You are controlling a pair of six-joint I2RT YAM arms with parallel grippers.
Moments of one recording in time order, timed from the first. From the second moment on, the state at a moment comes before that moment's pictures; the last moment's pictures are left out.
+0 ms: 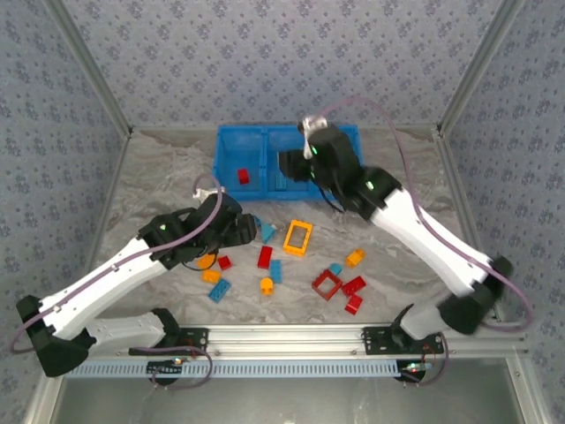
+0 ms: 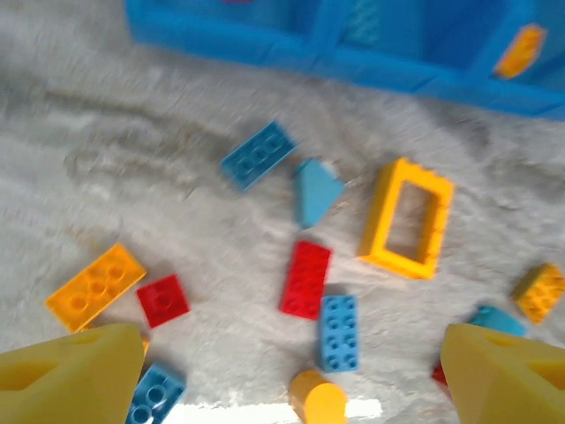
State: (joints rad) left arm -0.87 1.10 1.13 -1.02 -0.31 -0.92; right arm 0.80 1.36 1.46 -0.53 0.22 0.35
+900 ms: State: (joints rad) left arm -0.70 1.48 0.86 -0.81 -0.15 -1.03; right arm 1.38 0.95 0.73 -0.32 0.29 0.40
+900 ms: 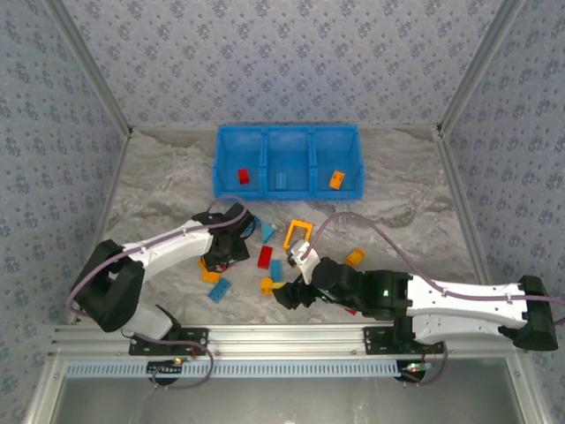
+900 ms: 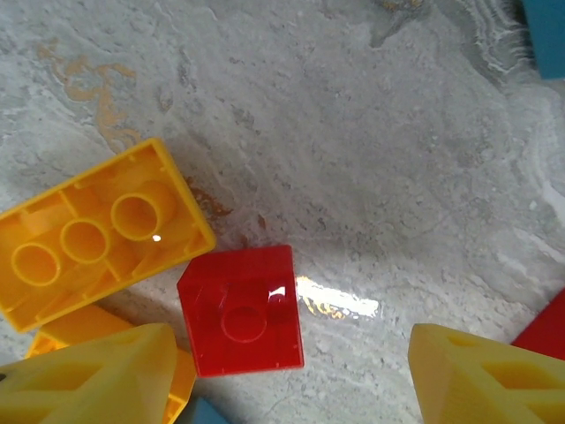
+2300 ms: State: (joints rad) left arm -0.43 1.84 1.61 -0.80 -0.18 -0.69; right arm 1.23 1.13 0.91 -0.15 0.55 0.23
